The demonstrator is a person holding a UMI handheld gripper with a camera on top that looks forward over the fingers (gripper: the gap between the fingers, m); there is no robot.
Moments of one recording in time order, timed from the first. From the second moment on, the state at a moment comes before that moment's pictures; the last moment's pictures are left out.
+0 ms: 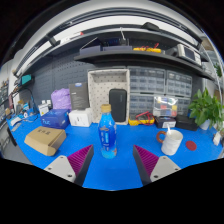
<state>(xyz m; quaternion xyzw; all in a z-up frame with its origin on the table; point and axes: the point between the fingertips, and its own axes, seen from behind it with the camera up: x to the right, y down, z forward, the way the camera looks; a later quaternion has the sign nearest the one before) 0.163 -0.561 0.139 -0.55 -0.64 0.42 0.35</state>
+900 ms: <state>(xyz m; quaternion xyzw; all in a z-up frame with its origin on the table) -0.016 -0.636 0.079 -0.52 -0.57 0.49 0.41</state>
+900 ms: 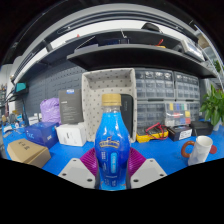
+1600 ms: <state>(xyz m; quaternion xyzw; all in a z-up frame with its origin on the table) -0.008 -0.498 0.120 -0.81 -0.13 0.58 -0.04</state>
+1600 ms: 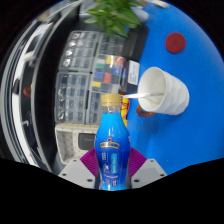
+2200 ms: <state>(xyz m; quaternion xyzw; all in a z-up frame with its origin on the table) -0.006 -0.466 0.136 -0.81 0.04 0.54 -0.21</state>
